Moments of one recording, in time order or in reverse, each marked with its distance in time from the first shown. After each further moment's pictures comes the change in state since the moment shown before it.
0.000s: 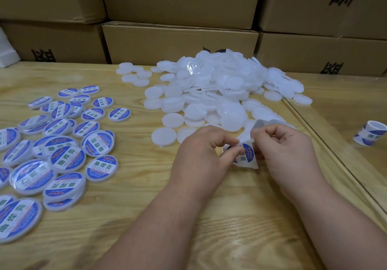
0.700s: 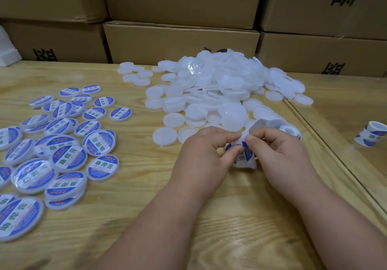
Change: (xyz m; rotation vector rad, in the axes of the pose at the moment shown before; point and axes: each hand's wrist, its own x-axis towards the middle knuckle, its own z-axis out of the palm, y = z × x) left_hand 0.001 0.000 0.000 0.019 -0.042 -0.041; right_hand -0.005 0.001 0.000 -0.011 -0.191 -0.081
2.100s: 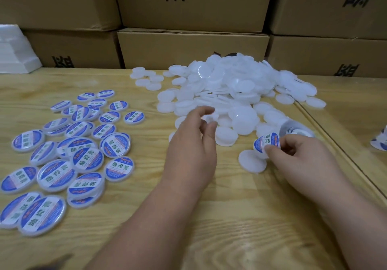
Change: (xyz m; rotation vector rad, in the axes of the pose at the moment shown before) left_hand -0.001 0.011 -0.039 0.086 0.198 -0.043; right_hand 0.005 0.004 -0.021 -0.503 0.065 0.118
